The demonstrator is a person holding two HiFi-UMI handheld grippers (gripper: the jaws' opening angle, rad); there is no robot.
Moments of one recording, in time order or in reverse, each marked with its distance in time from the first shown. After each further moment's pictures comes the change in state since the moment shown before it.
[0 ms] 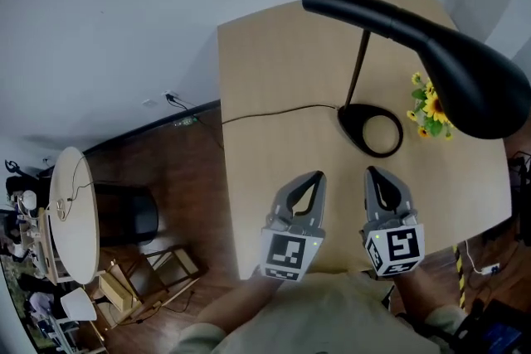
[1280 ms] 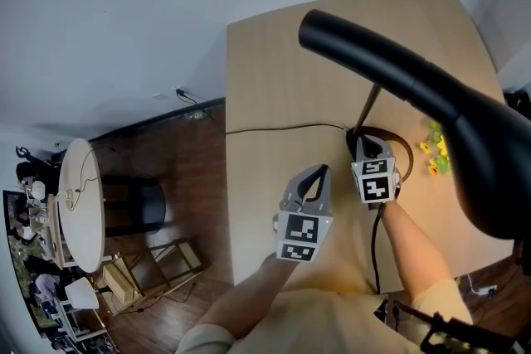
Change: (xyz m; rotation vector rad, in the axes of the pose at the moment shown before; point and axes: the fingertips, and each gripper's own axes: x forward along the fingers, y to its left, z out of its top) left arm 0.098 0.041 -0.057 -0.029 0.206 0.109; right arm 0.201 -0.081 -0.130 -0.065 0.430 -0.021
